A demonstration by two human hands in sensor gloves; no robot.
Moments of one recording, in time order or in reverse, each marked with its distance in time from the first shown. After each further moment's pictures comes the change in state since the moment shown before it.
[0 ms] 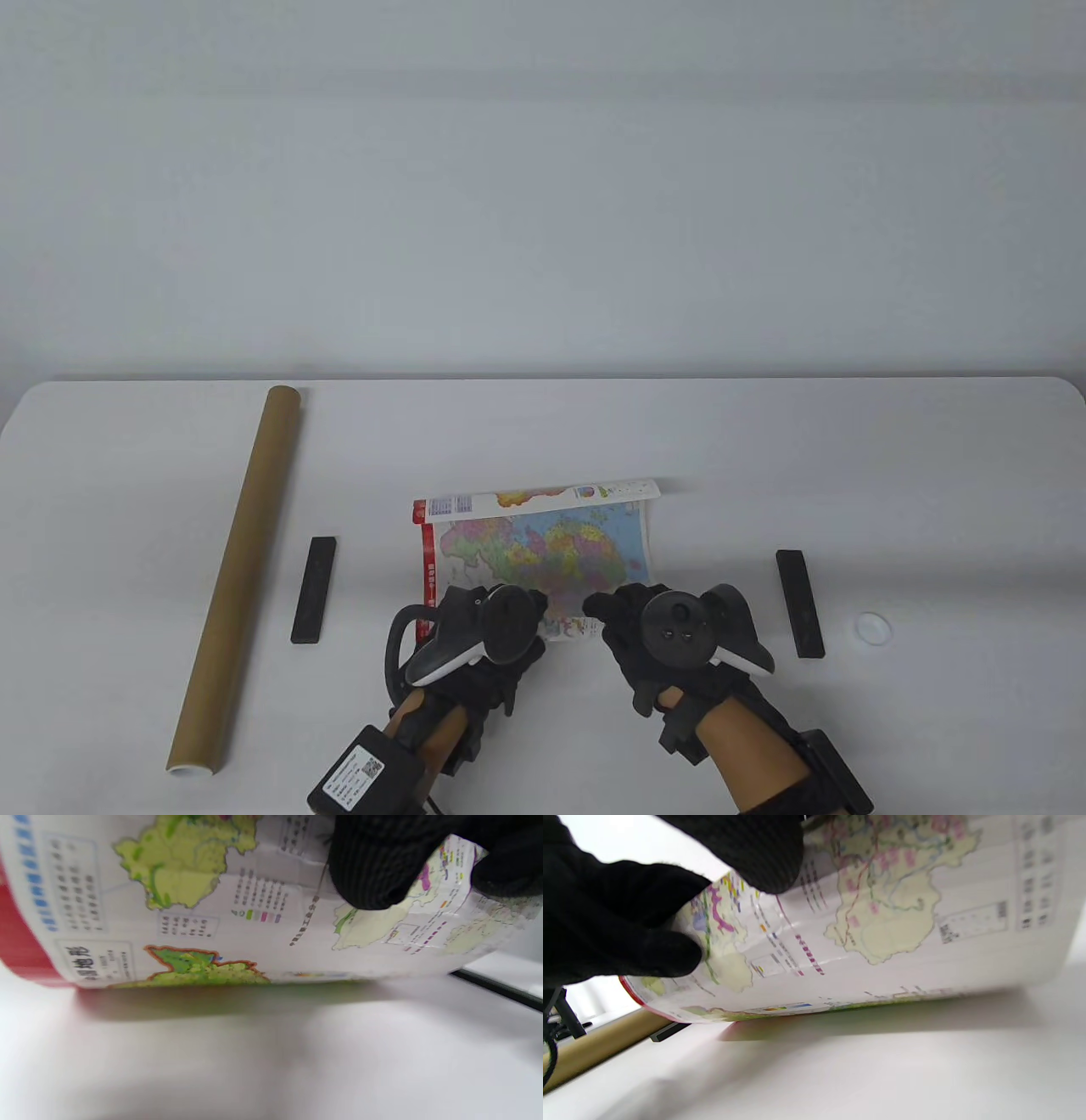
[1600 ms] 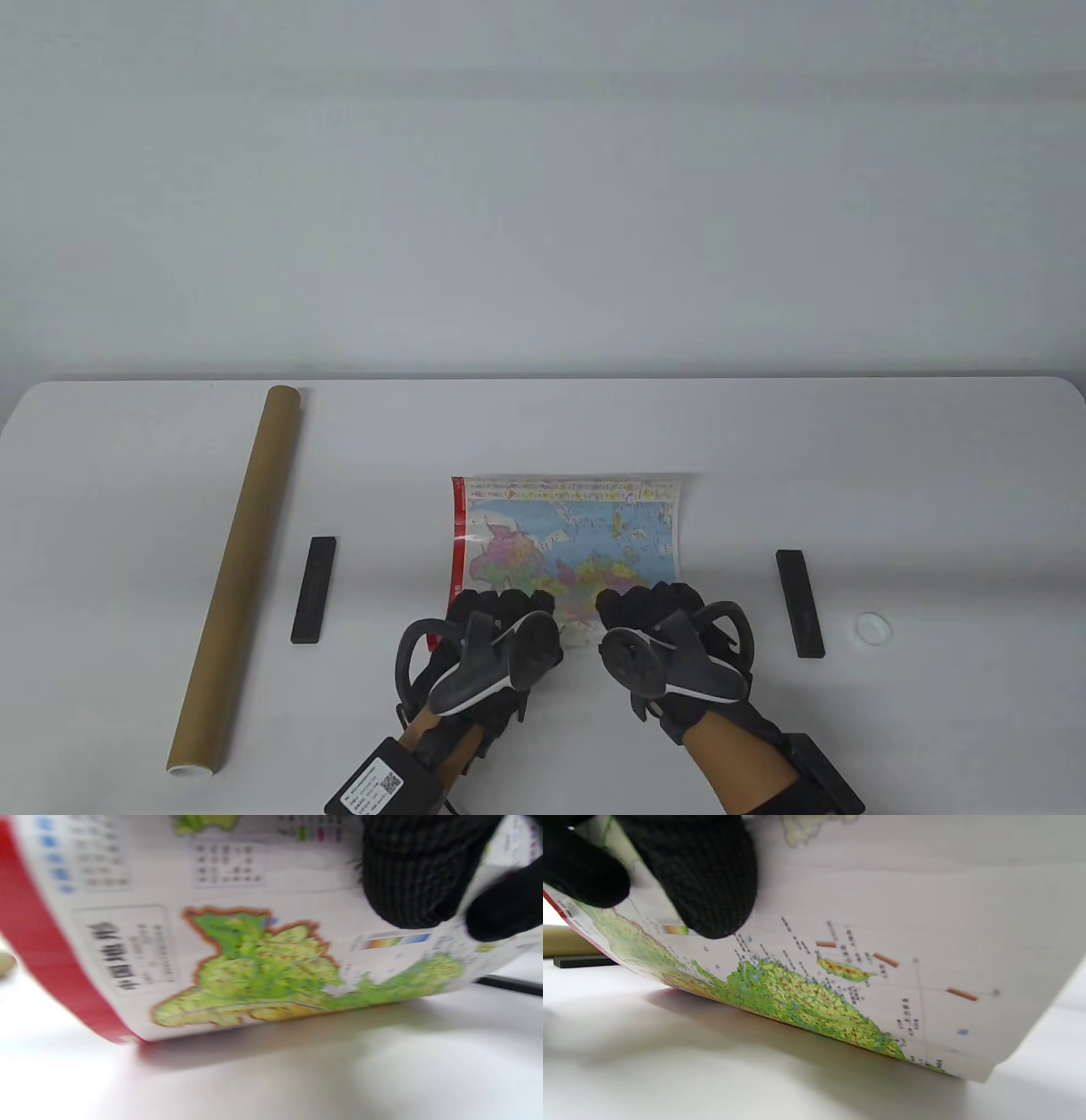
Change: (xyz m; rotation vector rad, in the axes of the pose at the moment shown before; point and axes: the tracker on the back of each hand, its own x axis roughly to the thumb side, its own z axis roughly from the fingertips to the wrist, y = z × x) left_hand 0.023 0.002 0.013 0.164 0.059 -0.220; right_hand 0.016 0.003 -0.001 -0.023 0.057 0.370
